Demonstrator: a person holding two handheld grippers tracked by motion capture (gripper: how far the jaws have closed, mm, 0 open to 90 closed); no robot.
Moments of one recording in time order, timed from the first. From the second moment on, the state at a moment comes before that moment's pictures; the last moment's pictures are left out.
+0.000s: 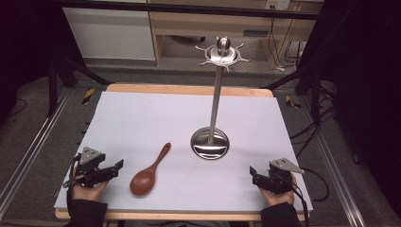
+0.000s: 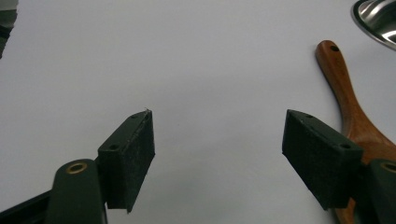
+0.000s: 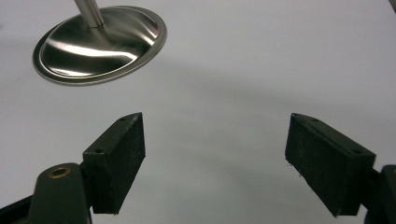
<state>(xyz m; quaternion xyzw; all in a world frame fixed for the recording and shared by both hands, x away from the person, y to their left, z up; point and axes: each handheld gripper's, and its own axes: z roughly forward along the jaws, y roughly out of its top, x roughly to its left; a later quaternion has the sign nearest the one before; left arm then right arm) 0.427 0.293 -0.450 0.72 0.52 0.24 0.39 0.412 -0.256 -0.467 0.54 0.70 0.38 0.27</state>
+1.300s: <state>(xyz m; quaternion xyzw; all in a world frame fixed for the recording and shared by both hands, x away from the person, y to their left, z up) 0.434 0.252 -0.413 0.76 0.46 0.23 0.39 0.409 -0.251 -0.470 0.54 0.71 0.36 0.26</state>
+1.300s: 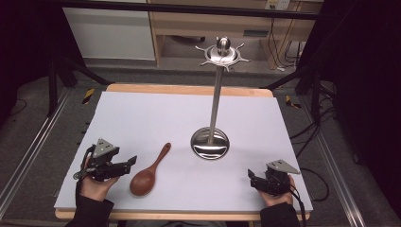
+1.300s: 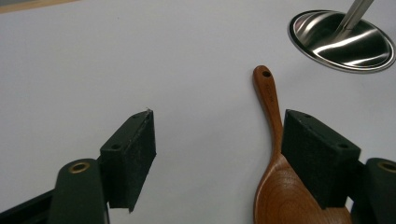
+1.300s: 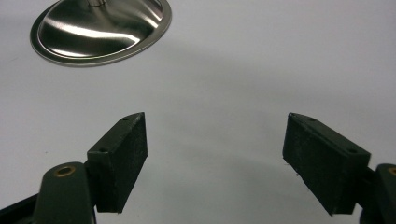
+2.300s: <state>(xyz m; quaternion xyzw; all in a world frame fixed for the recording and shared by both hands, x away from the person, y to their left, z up) 0.459 0.215 -0.390 0.80 0.43 0.22 0.35 0.409 -0.253 -0.469 0.54 0.72 0.36 0.26</state>
